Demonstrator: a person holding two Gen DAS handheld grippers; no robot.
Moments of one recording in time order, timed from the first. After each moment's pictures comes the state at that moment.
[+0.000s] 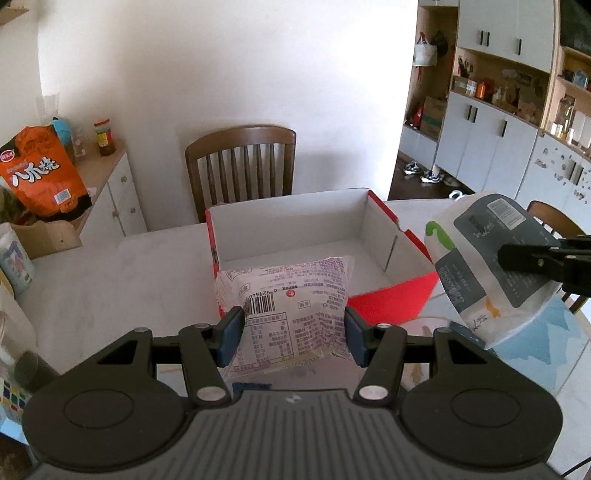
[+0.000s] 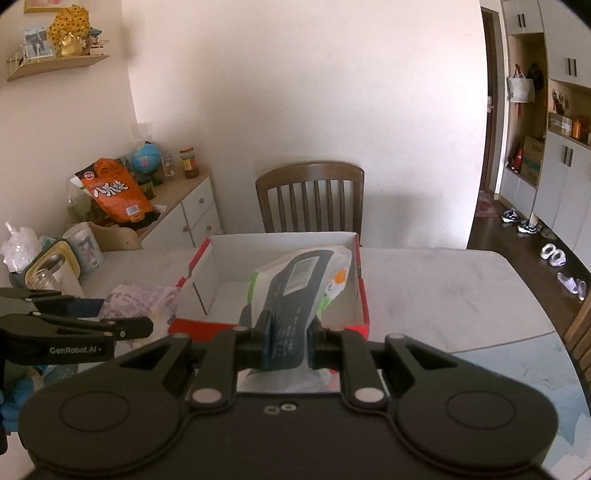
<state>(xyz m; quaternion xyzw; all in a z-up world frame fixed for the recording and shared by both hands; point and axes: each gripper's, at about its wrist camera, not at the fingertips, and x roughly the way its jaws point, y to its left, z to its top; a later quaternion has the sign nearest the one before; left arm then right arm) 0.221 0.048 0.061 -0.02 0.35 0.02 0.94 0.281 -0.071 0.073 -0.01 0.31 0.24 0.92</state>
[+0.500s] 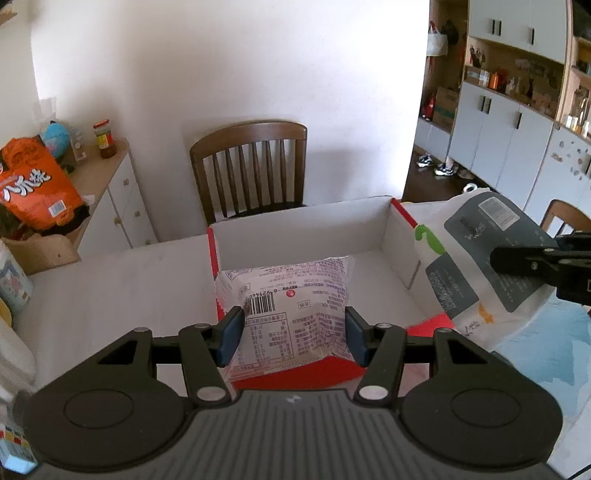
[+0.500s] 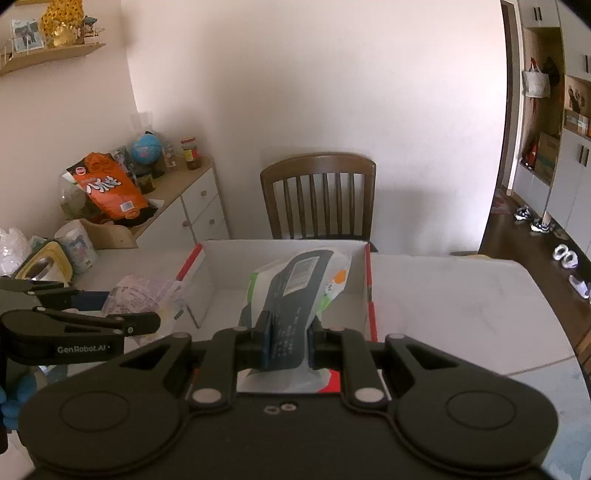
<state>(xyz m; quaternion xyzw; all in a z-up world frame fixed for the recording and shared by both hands) 0.281 0.053 0.058 0.00 0.36 0.04 0.93 0.339 -0.053 0.066 -0.02 0.32 0.26 0.91</state>
